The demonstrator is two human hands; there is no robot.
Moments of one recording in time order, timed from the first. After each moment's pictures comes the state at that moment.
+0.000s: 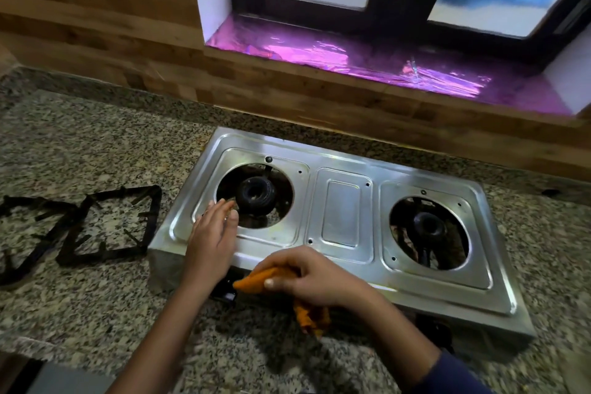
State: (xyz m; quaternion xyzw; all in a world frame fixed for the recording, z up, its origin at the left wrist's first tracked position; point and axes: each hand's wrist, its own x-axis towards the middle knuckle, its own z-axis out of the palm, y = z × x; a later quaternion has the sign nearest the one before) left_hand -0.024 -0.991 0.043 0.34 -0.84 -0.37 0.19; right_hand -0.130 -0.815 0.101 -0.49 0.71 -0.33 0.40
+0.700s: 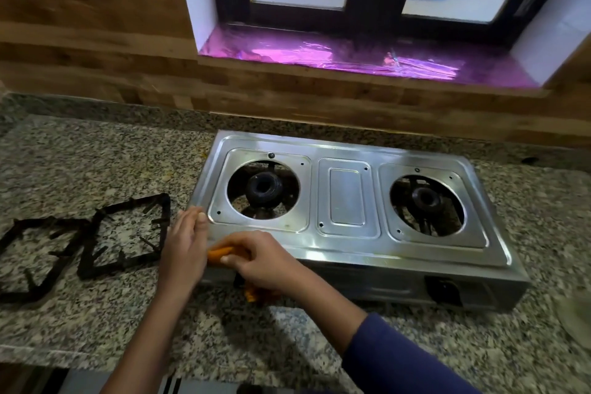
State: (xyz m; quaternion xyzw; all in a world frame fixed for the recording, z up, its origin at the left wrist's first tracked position) left_hand 0.034 -1.038 0.042 0.35 -0.83 -0.37 0.22; right_hand -0.054 -0.892 0.090 -0.44 0.74 -0.40 0.31
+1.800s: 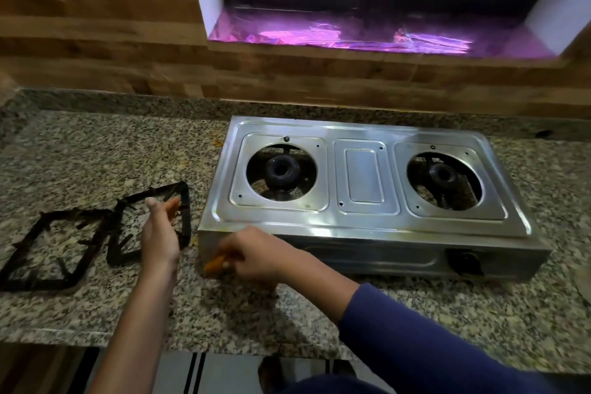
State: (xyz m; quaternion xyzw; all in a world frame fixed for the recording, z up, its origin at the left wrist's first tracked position) left_hand 0.071 -1.084 0.058 0.47 -0.63 -0.57 0.26; right_hand -0.021 -0.928 0.090 -0.57 0.74 -0.24 0.28
